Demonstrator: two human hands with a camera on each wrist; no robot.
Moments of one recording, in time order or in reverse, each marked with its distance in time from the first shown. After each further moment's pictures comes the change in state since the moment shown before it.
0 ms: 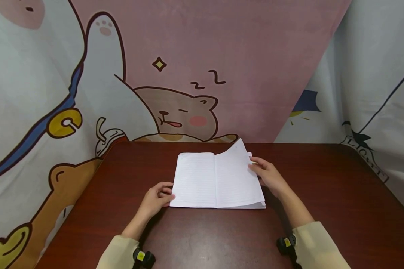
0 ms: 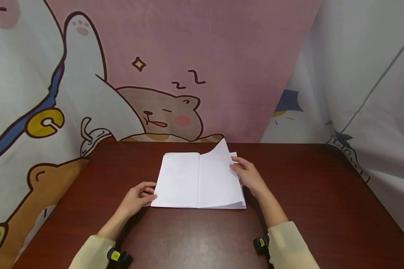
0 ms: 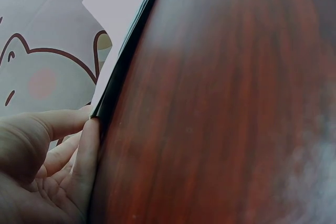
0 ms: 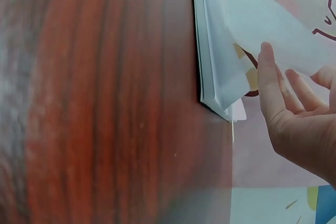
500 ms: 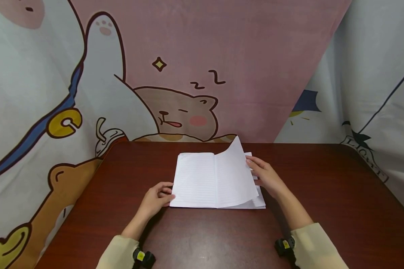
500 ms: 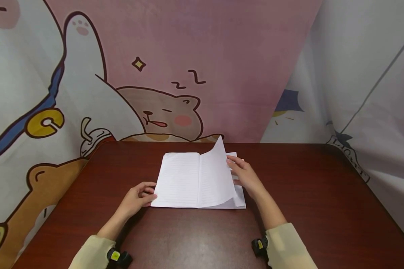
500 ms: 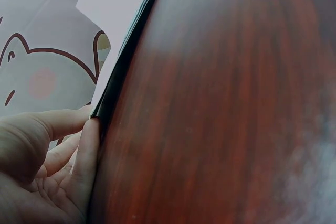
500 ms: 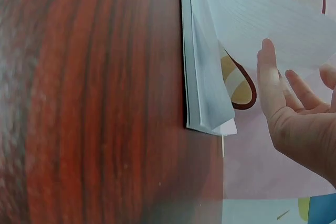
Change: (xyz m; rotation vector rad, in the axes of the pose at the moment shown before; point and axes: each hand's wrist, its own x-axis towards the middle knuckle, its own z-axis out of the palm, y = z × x) left_hand 0.001 0.000 0.000 0.013 -0.005 0.013; right_hand -0.005 -0.009 0.009 0.020 -0.045 -0.027
